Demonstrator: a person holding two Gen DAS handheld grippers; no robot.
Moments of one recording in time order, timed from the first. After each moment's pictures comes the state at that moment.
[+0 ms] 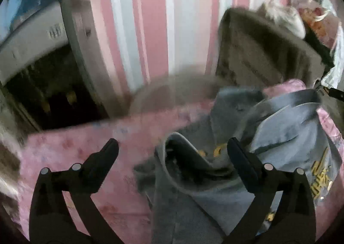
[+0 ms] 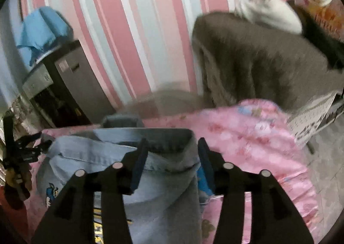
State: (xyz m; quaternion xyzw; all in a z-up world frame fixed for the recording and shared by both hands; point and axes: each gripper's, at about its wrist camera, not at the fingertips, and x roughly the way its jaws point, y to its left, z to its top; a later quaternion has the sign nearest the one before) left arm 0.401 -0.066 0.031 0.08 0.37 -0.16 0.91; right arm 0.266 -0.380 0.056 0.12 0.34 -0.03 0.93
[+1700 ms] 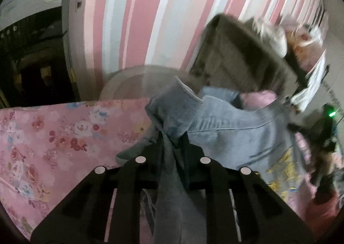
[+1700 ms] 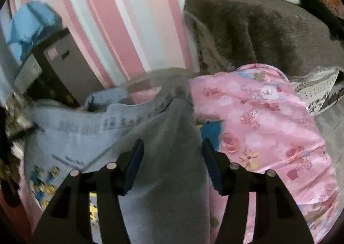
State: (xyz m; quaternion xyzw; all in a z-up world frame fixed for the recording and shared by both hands) left arm 0.418 -0.018 0.014 -0.05 0.40 -0.25 0.88; right arm 0.288 -0.389 -0.023 0.14 0.41 -0.04 0.90
